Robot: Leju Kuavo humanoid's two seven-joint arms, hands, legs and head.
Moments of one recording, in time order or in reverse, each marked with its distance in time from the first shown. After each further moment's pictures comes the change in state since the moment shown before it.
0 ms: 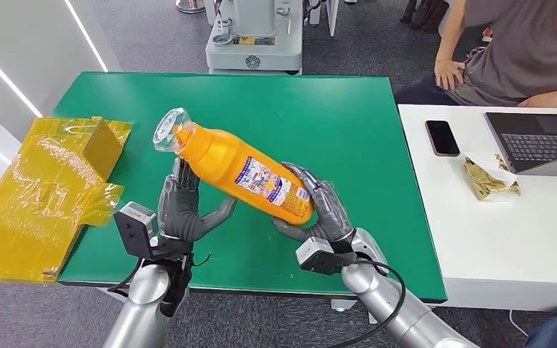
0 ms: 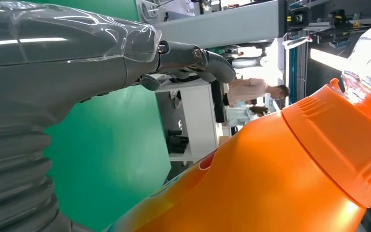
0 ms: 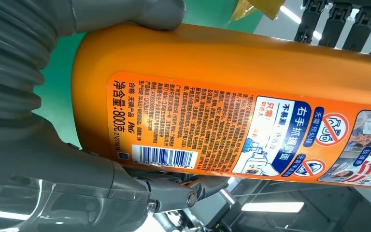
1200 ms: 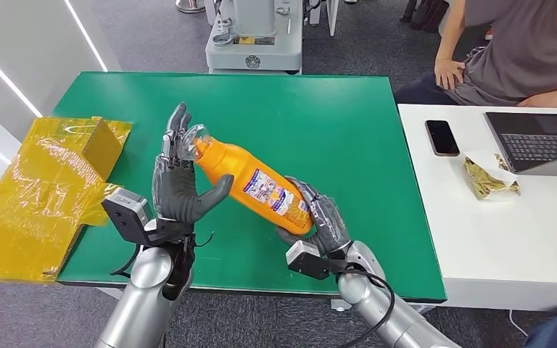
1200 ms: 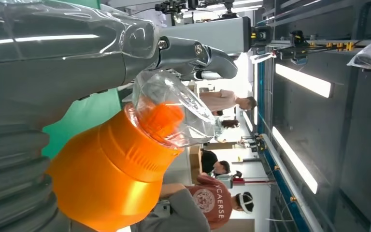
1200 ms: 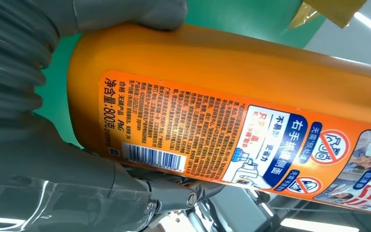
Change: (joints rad) left arm -0.096 0.007 -0.063 0.000 0.045 0.092 -0.006; right arm 0.017 0.045 0.005 0.133 0.111 -0.052 0.072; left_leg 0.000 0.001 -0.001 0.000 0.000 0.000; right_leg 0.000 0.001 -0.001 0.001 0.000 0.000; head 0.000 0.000
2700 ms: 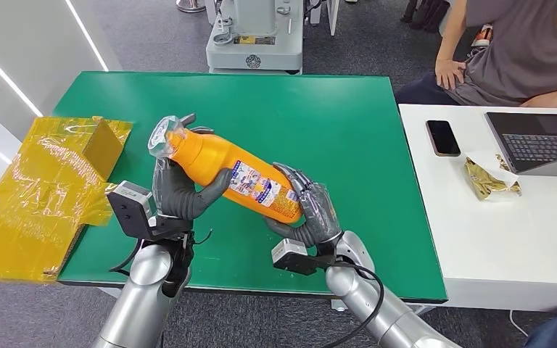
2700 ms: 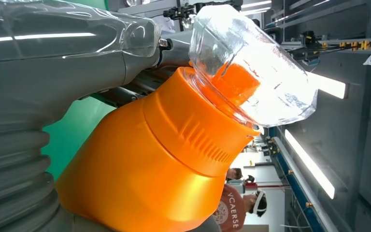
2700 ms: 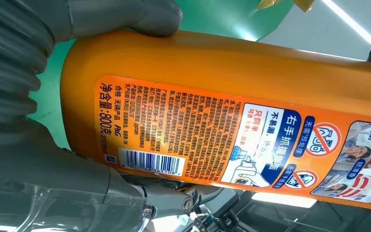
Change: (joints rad) left arm -0.009 0.004 0.013 0.015 -0.027 0.004 0.034; right arm -0.025 0.061 -0.033 -0.009 0.074 -0.095 -0.030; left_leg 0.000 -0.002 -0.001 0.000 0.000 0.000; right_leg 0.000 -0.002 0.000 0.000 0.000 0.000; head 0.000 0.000
